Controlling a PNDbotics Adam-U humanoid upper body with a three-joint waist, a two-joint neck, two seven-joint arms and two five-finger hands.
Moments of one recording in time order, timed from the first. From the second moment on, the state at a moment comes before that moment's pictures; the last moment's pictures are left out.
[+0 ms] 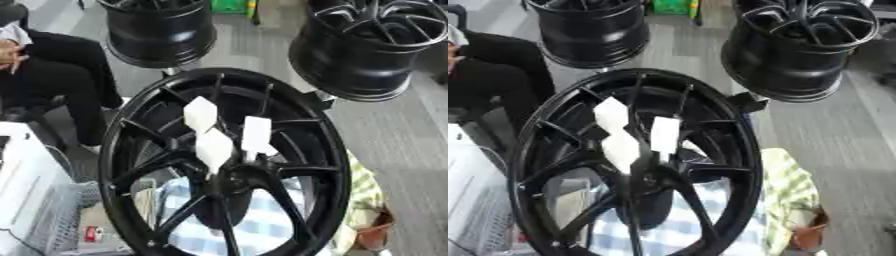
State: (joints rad) left arm -0.26 0.45 0.00 -1.99 0.32 -0.28 0.12; right arm -0.71 -0.90 -0.11 -1.47 0.12 0.54 -0.24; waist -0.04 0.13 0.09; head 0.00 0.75
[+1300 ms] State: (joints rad) left arm -0.27 0.45 0.01 -1.99 0.32 -0.29 0.12; right arm -0.57 -0.86 -0.08 -1.90 0.10 0.60 -0.28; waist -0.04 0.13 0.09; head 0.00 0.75
